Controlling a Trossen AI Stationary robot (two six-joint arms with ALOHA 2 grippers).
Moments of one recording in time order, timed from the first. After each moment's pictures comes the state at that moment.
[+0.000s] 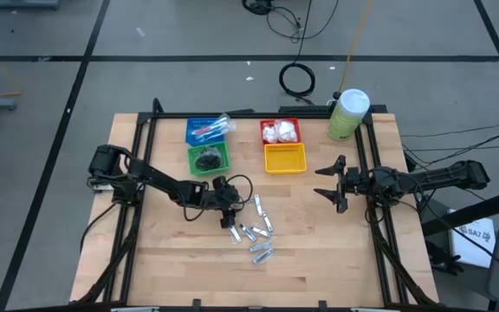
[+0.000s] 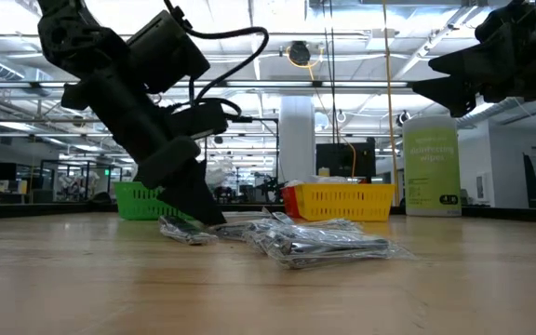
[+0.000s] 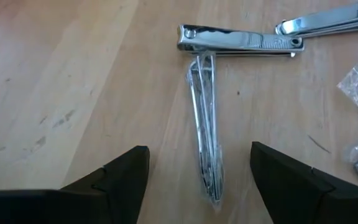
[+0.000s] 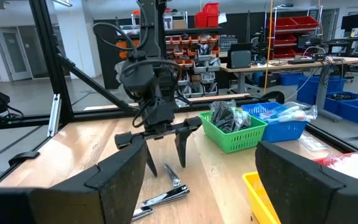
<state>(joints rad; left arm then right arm) -0.13 1.77 0.72 0.20 -0.24 -0.25 0.10 0.34 0.02 0.38 0.18 0.07</state>
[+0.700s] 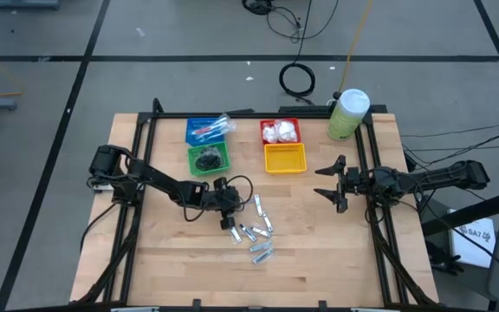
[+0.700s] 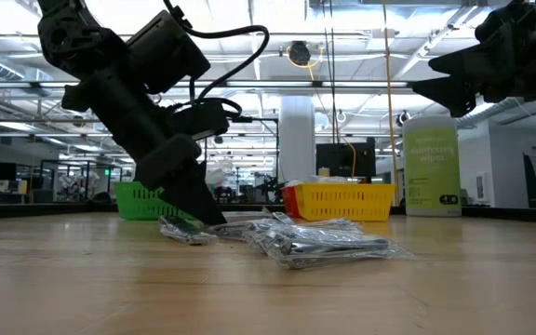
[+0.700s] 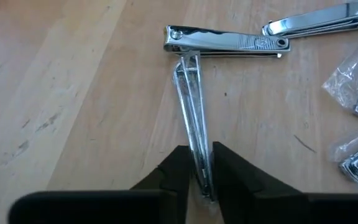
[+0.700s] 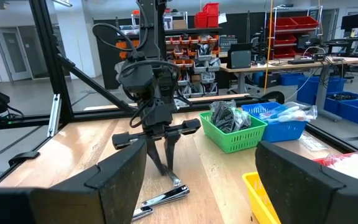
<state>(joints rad) -0.13 1.78 0.72 0.21 -0.21 -0.25 0.10 0.34 0.02 0.38 0.18 0.07</state>
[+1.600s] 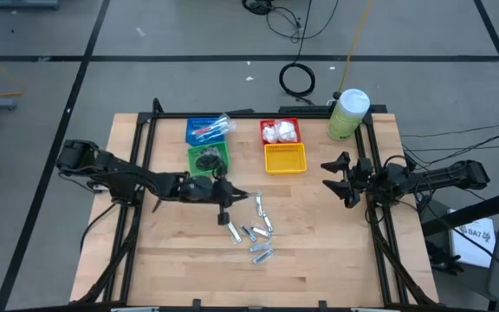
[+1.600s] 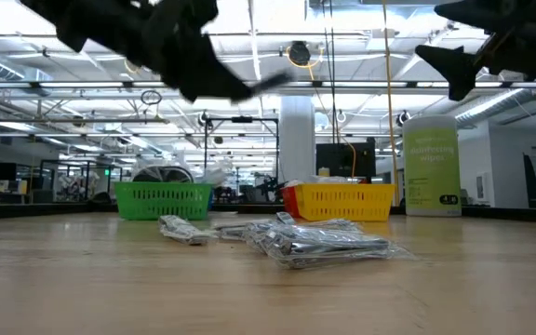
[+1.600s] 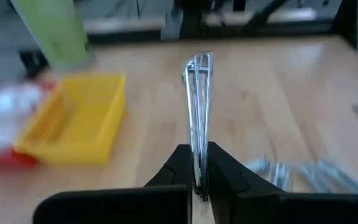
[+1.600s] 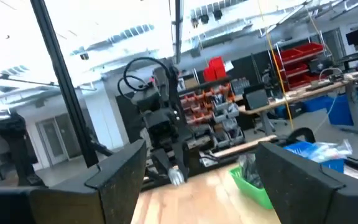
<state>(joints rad) -0.16 1.46 0.72 0.34 -0.21 -0.01 0.10 0.34 0.02 0.64 0.18 0.27</state>
